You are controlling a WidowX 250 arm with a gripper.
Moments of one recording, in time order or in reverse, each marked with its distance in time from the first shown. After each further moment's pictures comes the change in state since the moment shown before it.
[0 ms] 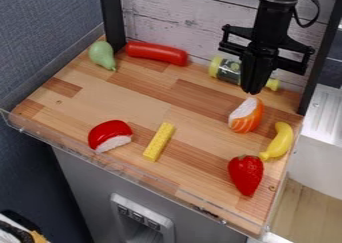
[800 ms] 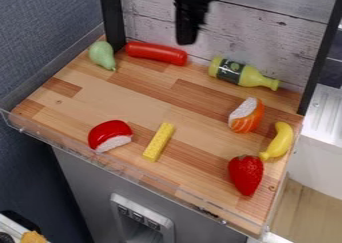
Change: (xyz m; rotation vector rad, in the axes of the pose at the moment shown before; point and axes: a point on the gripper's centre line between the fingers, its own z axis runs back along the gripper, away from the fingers) arm 0.045 0.130 0.007 0.005 -0.047 -0.757
